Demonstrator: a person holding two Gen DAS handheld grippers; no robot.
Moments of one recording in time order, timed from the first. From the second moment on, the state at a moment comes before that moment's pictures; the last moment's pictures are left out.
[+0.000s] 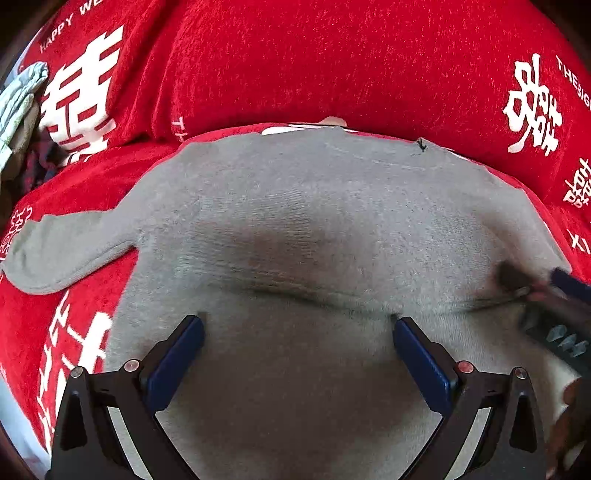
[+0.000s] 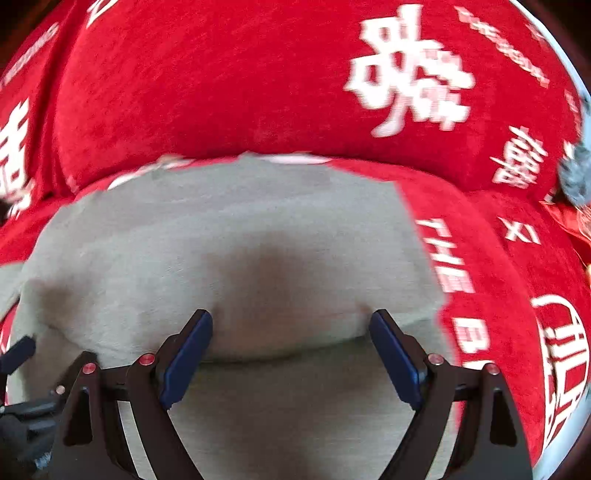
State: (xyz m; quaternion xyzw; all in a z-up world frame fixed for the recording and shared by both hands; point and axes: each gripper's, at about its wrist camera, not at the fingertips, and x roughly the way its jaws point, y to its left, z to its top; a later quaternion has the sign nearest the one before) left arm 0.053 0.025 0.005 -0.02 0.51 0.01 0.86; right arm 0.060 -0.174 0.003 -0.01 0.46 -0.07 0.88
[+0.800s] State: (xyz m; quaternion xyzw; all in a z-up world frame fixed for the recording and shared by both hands) left arm 0.005 0.439 -0.013 -0.35 0.43 0.23 0.80; right arm 0.051 -0.104 -0.009 -0.08 0.42 -0.07 0.90
